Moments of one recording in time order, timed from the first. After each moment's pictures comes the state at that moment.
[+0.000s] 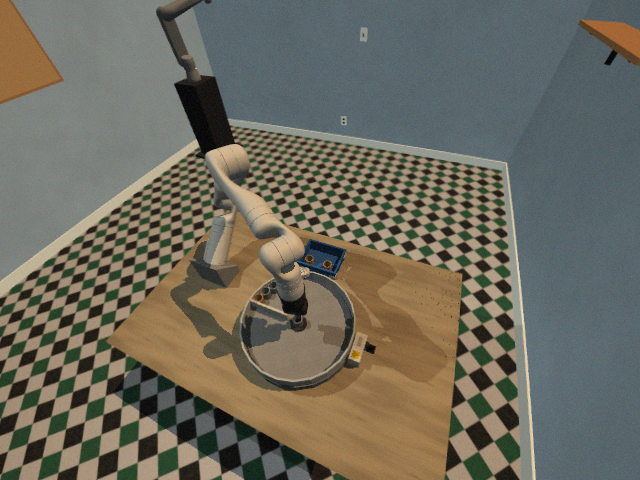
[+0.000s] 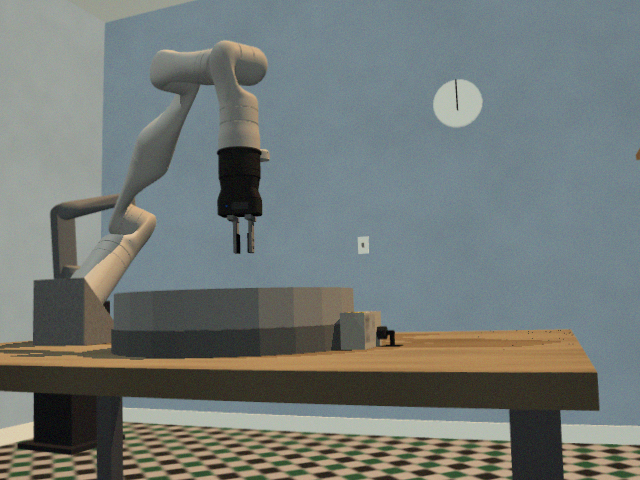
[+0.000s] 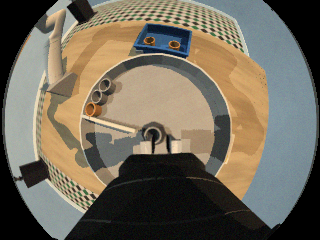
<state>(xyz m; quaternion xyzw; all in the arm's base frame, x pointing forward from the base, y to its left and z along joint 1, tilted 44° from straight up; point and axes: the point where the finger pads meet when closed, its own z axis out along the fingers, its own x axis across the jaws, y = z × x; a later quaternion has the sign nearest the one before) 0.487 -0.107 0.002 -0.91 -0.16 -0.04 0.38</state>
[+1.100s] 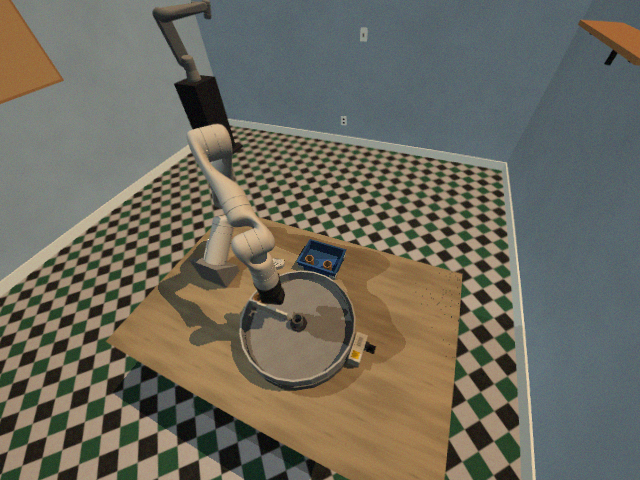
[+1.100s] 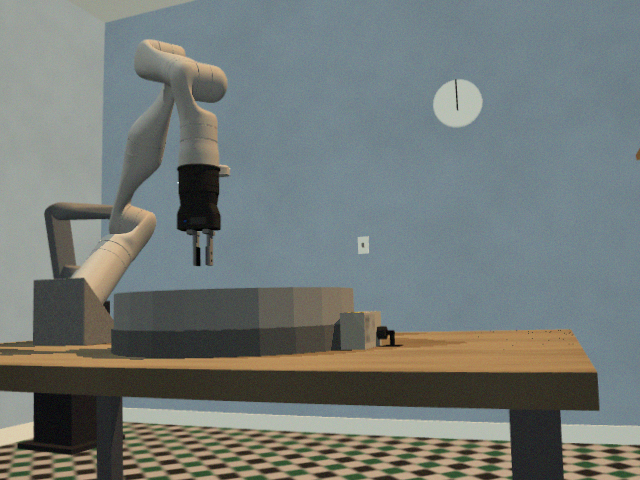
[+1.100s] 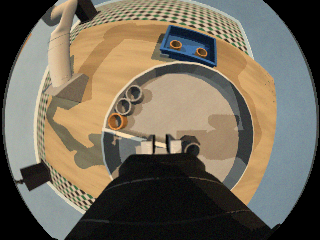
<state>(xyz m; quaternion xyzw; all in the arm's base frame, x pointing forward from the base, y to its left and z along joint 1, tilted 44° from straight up) 0.393 -0.093 -0.003 -0.91 -0.16 -0.03 0.38</state>
